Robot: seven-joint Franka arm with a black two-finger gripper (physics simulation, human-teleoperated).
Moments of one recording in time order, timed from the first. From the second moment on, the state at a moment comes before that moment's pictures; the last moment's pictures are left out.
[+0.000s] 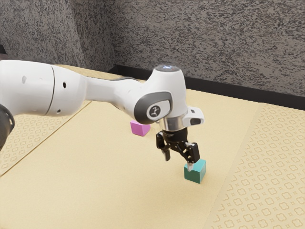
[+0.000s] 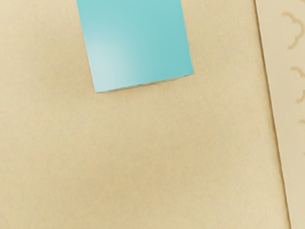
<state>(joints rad) -0.19 0.39 -0.29 -1.75 0.00 2.08 -0.27</state>
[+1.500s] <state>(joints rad) -0.33 0.78 -0.13 -1.33 0.02 2.03 -0.36</state>
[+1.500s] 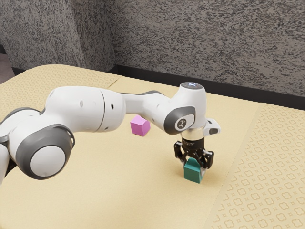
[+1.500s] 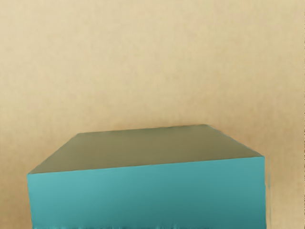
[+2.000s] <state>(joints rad) -0.26 0.59 -0.13 -1.33 0.03 1.93 -0.35</state>
